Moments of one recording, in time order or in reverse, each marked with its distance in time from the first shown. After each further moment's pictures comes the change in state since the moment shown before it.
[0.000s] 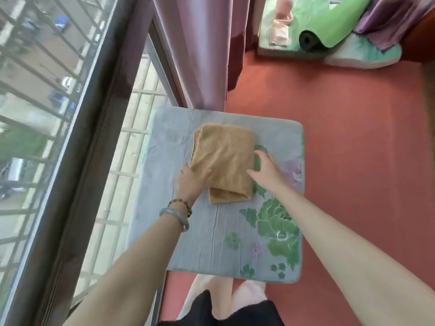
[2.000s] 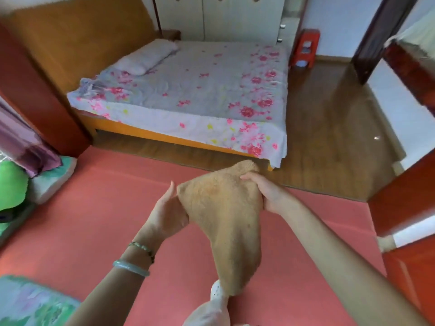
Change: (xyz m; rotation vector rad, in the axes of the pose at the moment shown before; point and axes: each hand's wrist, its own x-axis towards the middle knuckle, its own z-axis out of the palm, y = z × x) left_hand -0.650 0.114 0.279 -0.019 -1.735 0.164; right_hand -0.753 0.345 -0.141 1.581 0.968 0.301
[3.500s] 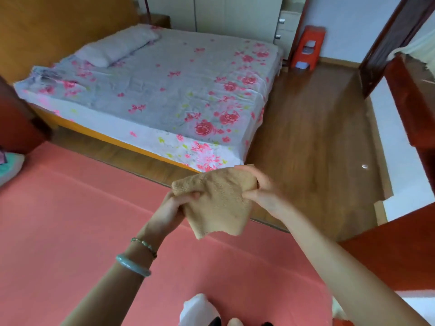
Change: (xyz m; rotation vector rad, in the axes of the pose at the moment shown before) left_hand 0.398 -0.060 0.316 0.276 0.090 0.264; right_hand 0.159 -0.182 -0.446 -0.493 -0.013 -0.408
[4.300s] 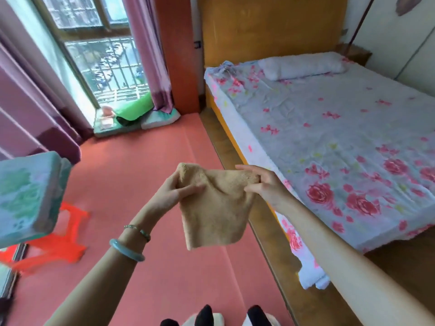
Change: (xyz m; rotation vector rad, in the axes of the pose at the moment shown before) left_hand 0.018 0.109 -0.133 0.309 0.849 0.233; right_hand 0.282 -0.111 0.139 -0.143 -0.816 -0.242
